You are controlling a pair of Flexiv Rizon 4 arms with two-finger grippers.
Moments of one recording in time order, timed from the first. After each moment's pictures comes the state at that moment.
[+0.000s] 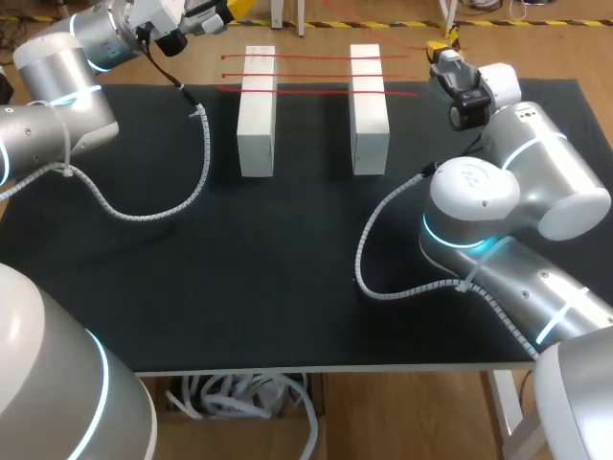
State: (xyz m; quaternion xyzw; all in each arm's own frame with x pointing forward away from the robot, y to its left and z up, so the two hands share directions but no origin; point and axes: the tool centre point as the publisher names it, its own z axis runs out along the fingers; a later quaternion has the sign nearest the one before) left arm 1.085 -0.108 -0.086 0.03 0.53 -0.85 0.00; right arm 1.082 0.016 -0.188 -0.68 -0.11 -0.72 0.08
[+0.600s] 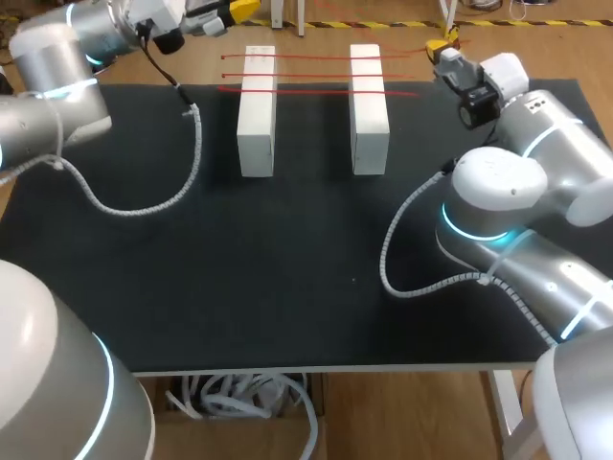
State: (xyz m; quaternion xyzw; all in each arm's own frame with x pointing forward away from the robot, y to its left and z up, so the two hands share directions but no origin) left arm 1.092 -0.111 -0.099 0.02 0.59 -0.81 0.00; right arm 1.079 0.016 -0.184 -0.67 -0.21 -0.71 0.05
